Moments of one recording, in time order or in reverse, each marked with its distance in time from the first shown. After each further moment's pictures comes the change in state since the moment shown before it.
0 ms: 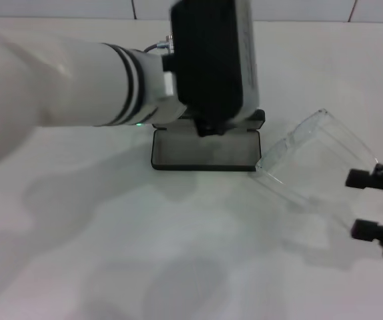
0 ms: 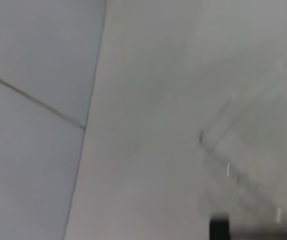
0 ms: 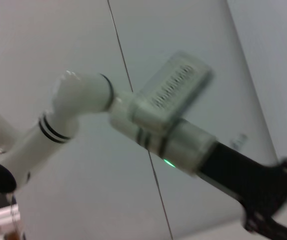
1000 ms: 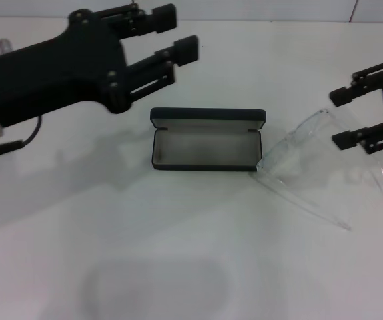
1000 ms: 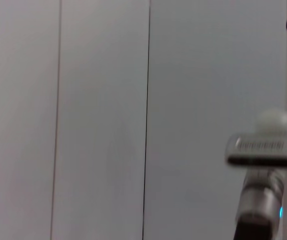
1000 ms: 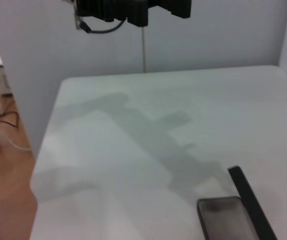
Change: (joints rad) left arm 0.396 0.001 -0.594 -0.226 -1.397 0.290 0.559; right arm 0.327 0.011 0.026 -0.747 -0.482 0.044 0.571
